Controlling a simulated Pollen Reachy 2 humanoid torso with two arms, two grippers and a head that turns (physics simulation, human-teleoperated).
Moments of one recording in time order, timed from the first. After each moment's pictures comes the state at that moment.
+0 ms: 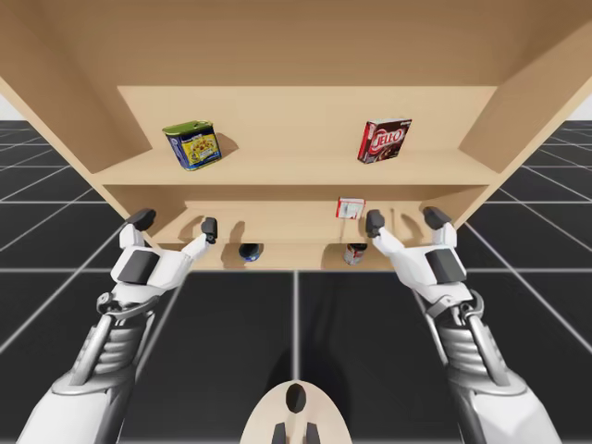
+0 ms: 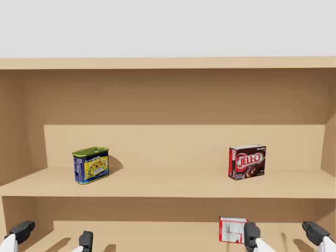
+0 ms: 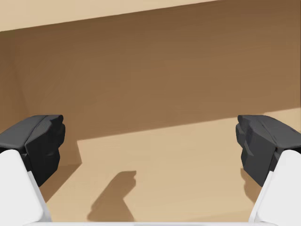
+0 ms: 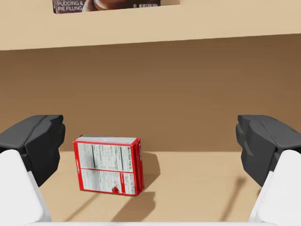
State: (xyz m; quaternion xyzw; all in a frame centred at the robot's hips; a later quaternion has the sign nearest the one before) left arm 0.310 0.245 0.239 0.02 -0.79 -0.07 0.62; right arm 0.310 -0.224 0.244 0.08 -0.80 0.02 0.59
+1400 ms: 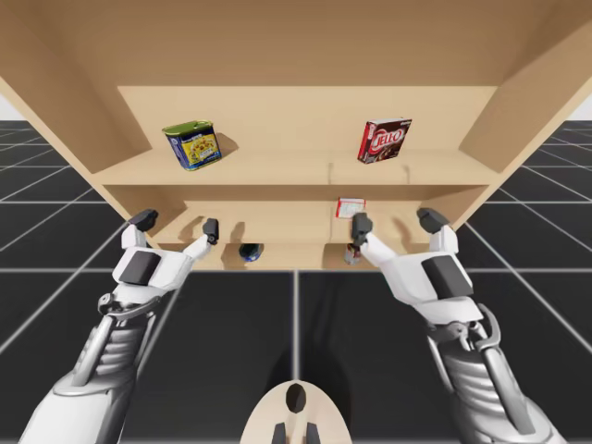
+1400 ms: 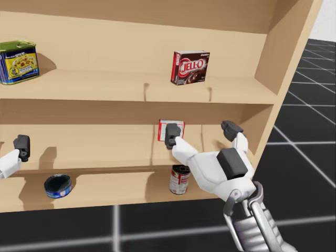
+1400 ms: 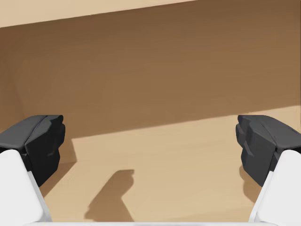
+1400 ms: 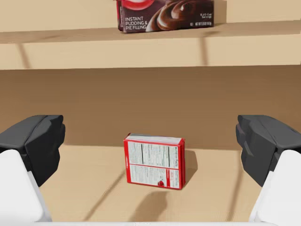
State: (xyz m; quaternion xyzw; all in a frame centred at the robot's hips) left arm 0.309 0.243 0.238 0.01 -0.78 -0.07 0.62; right arm 0.275 -0.188 0.277 0.08 -0.79 0.03 0.61
